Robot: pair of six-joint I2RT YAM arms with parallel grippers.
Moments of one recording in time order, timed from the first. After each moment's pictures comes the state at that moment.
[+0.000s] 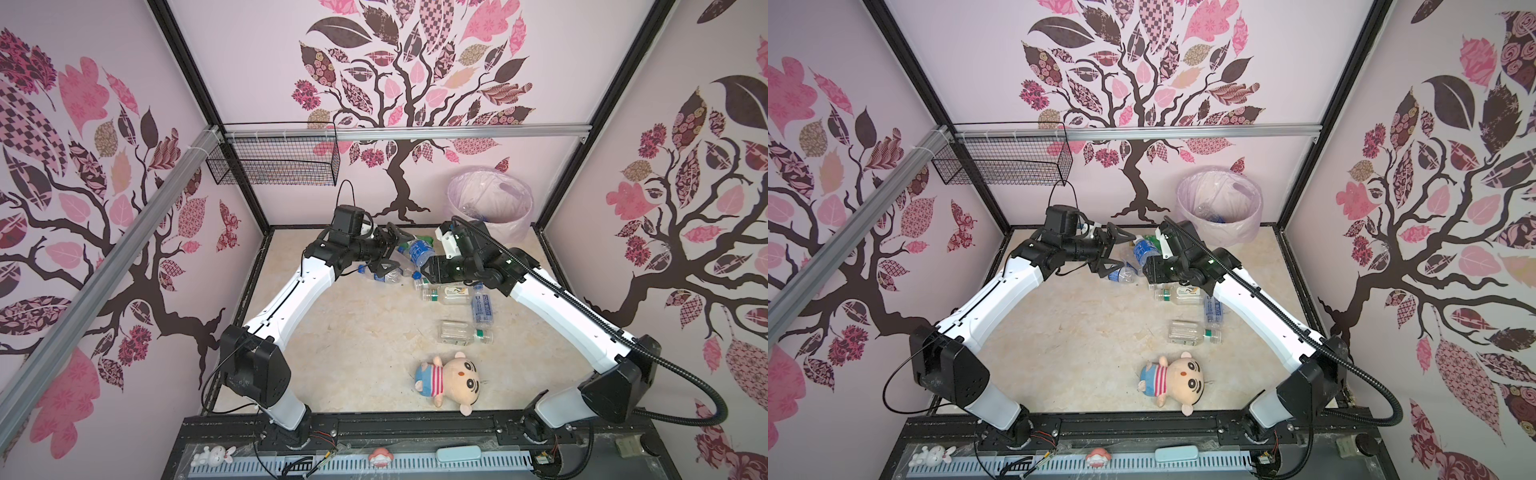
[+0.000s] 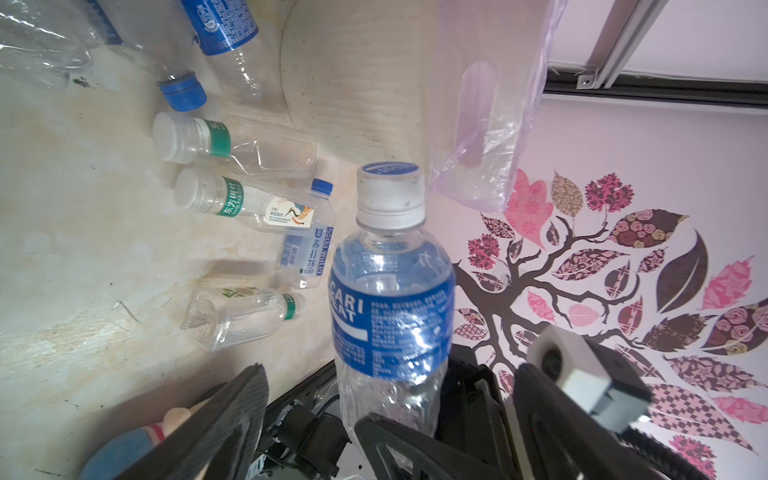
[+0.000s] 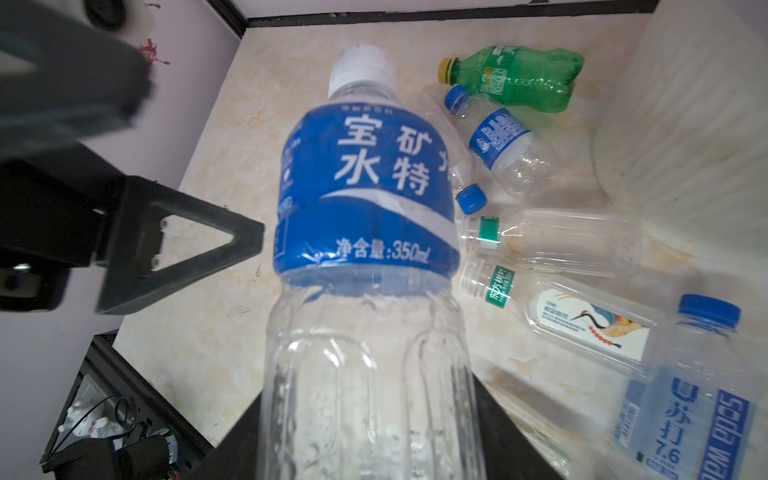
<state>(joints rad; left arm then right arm) -0.41 1.61 1.57 -0.52 0.66 -1.23 0.59 1.49 1.52 -0.77 -0.09 0.41</state>
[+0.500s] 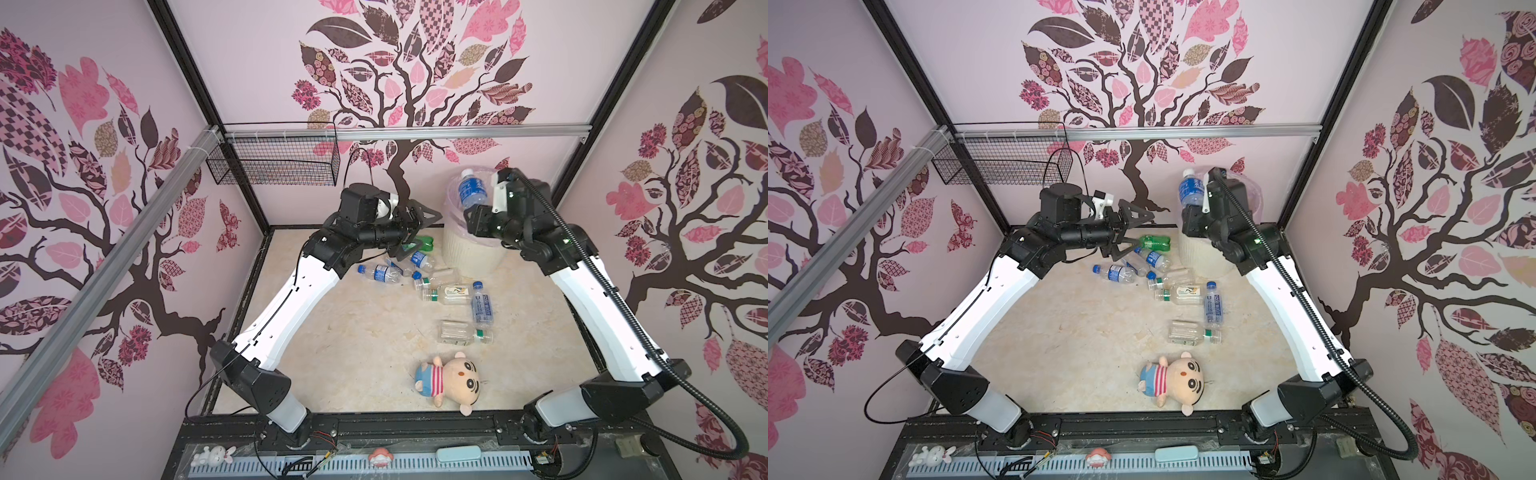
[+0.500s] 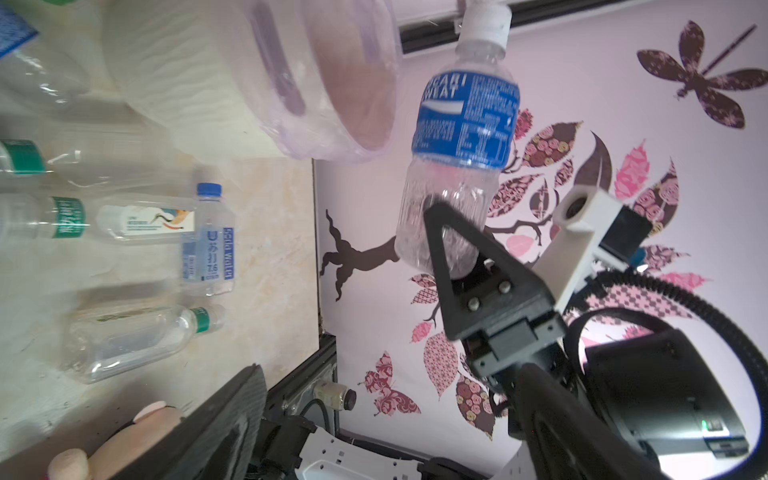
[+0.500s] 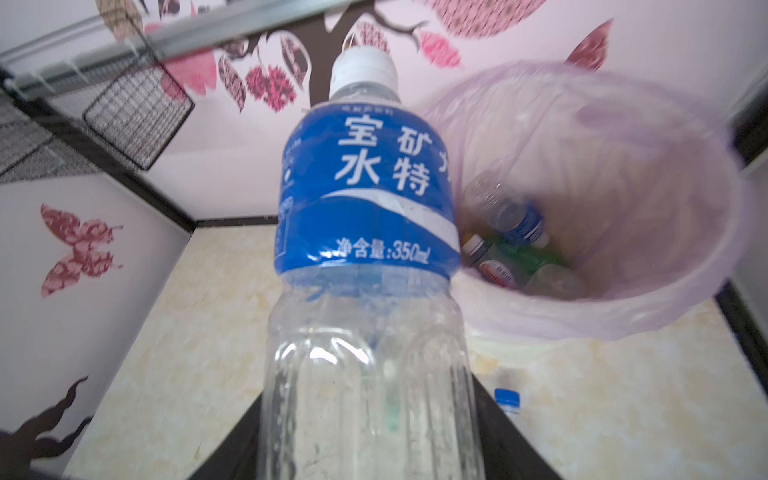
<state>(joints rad) -0.60 1.60 1.89 -0.59 0.54 -1.18 0.41 1.47 1.90 -0.82 0.18 0.34</state>
